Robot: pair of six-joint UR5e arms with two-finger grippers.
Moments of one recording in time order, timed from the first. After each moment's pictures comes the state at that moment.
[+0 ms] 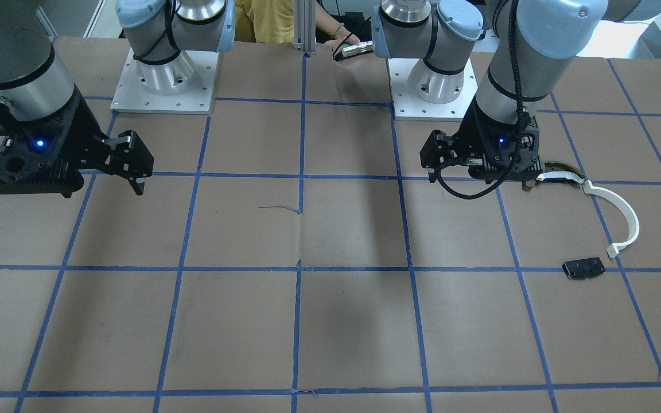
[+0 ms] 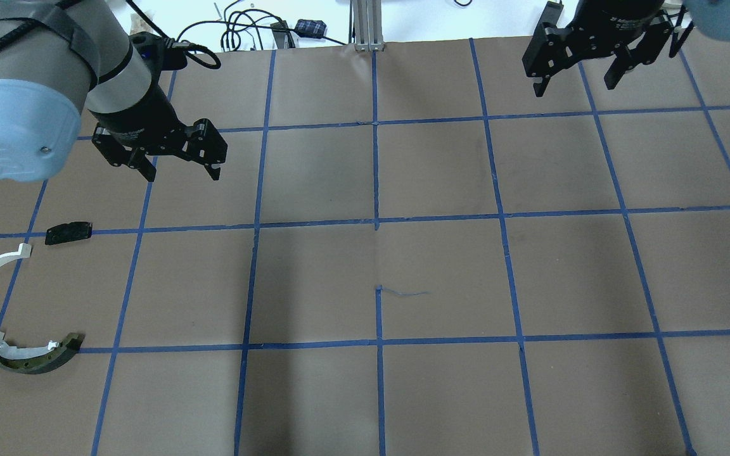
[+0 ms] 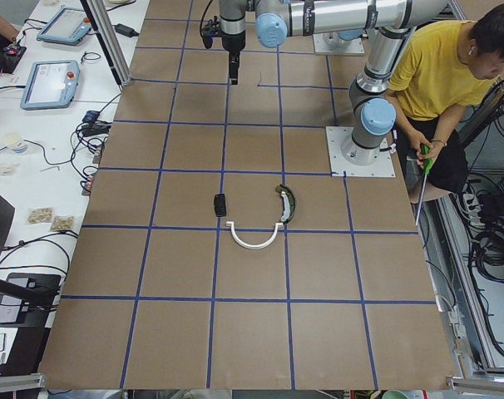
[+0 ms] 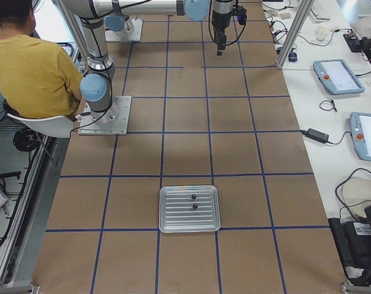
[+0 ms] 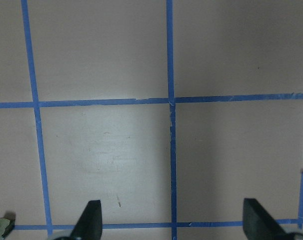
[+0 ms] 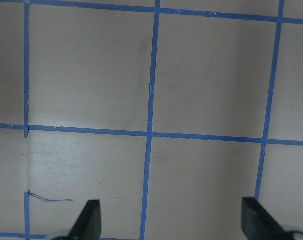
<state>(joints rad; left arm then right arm) -1.54 -1.61 -1.67 -1.45 1.58 0.05 1.56 -1.40 1.37 -1.56 -1.59 -0.10</state>
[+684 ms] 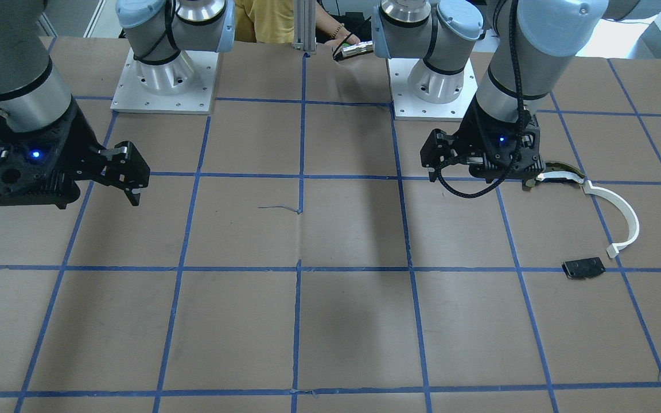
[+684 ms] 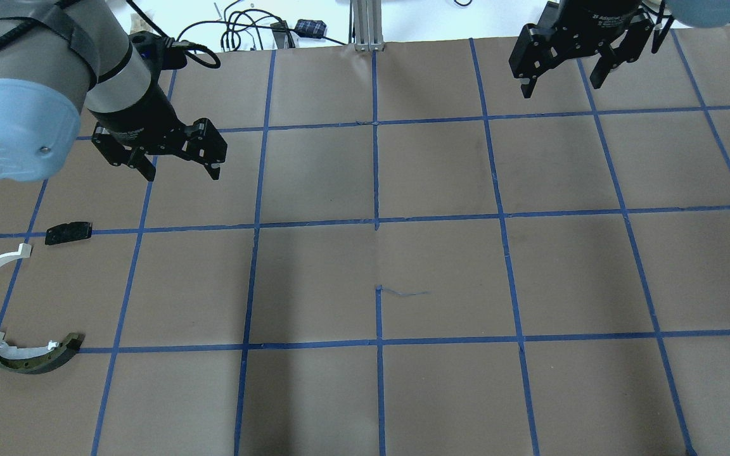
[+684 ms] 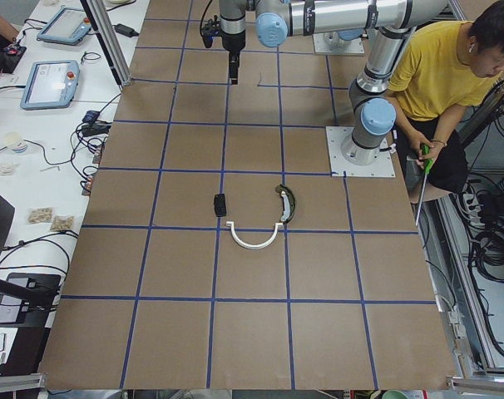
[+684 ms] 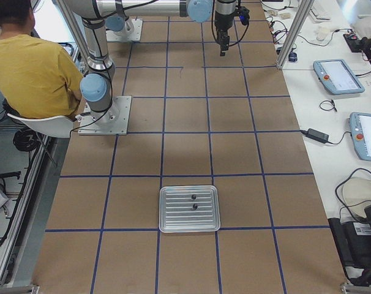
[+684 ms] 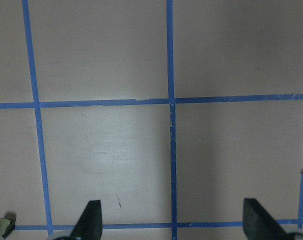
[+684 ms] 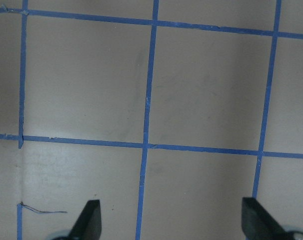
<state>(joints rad) -1.54 -1.61 -1.67 -1.45 1.58 0.05 1.55 -1.38 1.38 -1.61 -1.60 -0.11</state>
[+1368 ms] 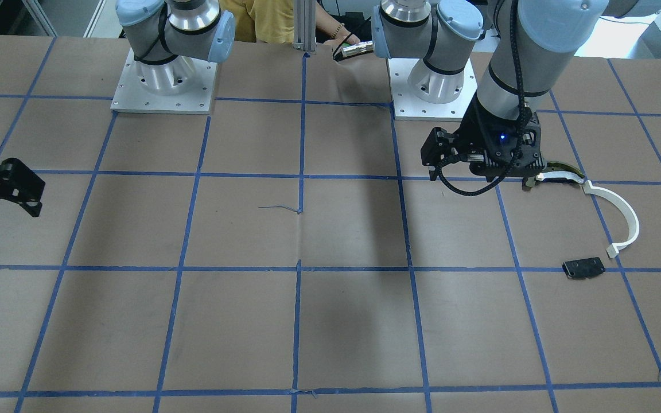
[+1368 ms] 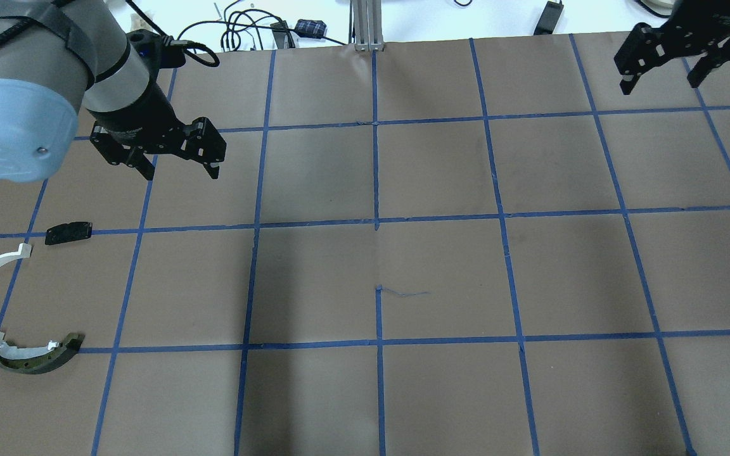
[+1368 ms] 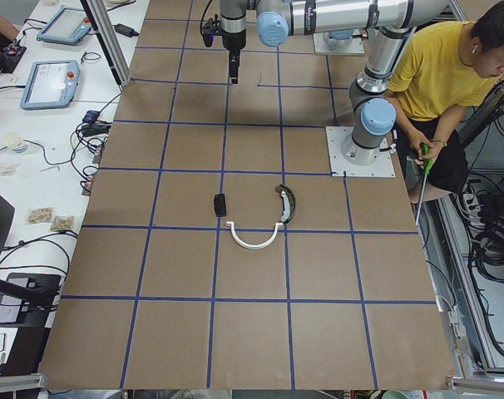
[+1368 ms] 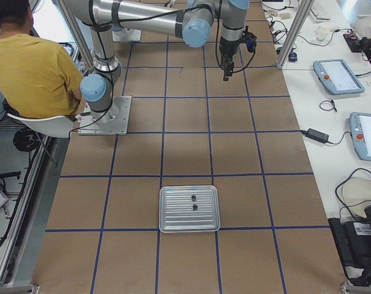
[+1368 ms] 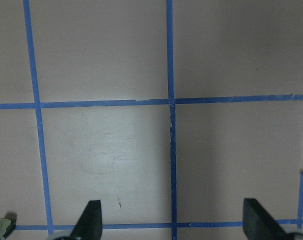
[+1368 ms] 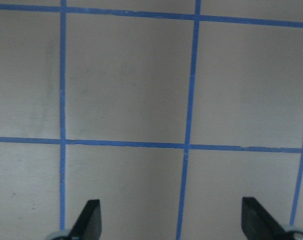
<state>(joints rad) -1.54 -1.60 -1.67 -1.45 1.58 0.05 1.27 -1.37 1.40 -1.62 -1.61 -0.37</state>
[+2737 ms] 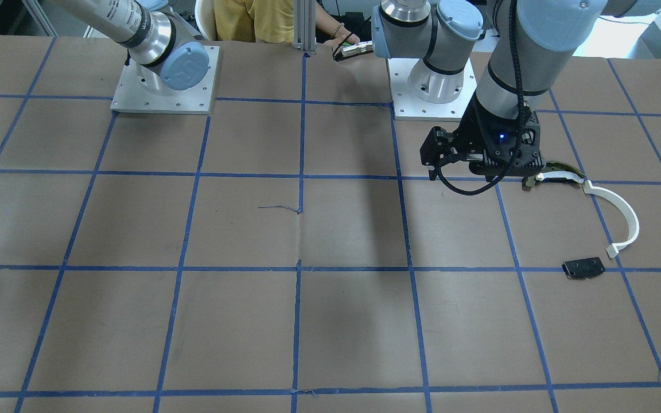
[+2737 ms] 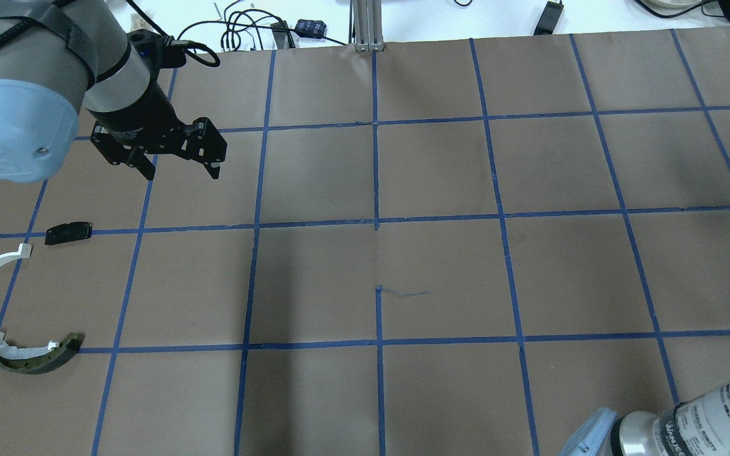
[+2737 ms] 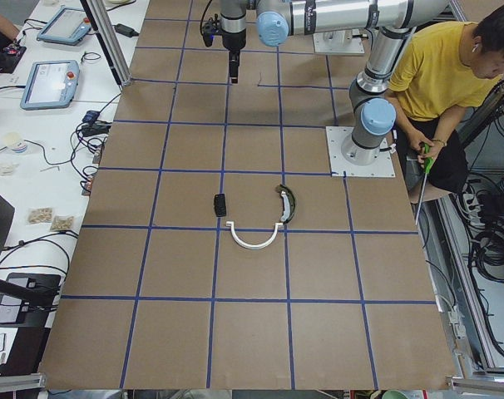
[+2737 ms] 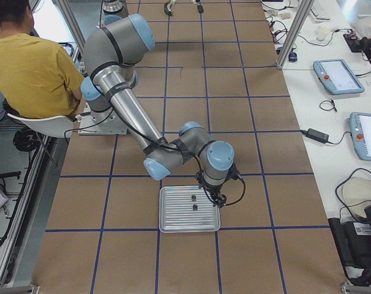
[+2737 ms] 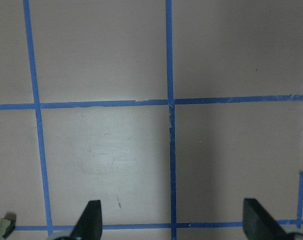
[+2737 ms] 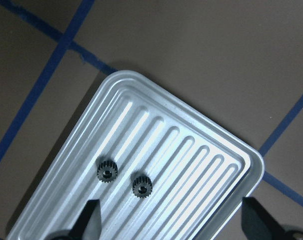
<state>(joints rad) -1.54 -1.60 -1.67 -1.45 1.58 0.05 0.64 -0.99 1.42 -2.04 -1.65 -1.61</state>
